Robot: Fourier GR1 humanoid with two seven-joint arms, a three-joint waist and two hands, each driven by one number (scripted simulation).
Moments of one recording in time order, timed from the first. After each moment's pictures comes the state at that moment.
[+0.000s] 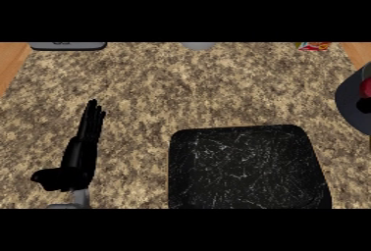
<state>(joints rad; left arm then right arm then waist) 0.01 0.07 -0.07 -1.59 0.02 0.16 -0.13 -0.45 -0.39 -0.27 -1.44 1.32 -0.03 0.77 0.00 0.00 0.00</state>
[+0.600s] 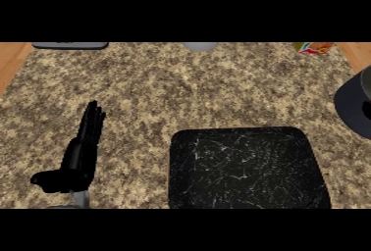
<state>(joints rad) 0.02 0.06 -0.07 -1.60 0.02 0.15 -0.13 -0.39 -0.48 -0.45 -1.17 1.10 -0.10 0.56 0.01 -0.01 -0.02</state>
